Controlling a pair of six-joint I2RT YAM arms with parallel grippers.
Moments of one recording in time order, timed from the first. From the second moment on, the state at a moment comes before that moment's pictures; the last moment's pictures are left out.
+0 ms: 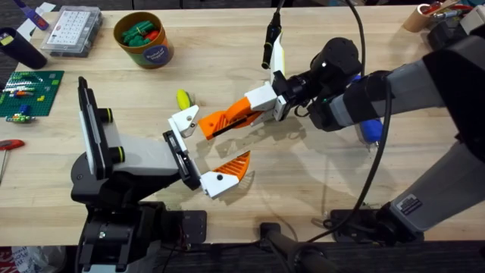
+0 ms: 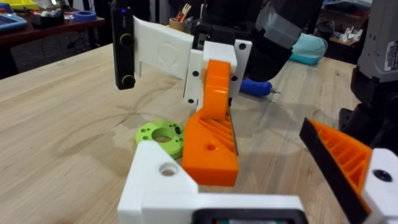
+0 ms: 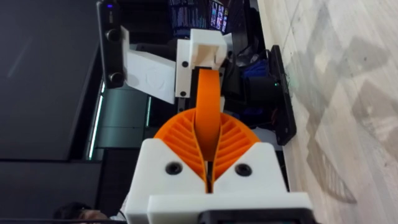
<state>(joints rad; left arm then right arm) -0.01 -0.01 0.00 -0.10 1.05 -0.03 0.47 1.91 0.69 1.41 -1.49 1.68</state>
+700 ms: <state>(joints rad) -0.01 0.00 0.01 -0.10 1.05 -0.03 0.47 1.91 0.68 1.43 -1.49 1.70</state>
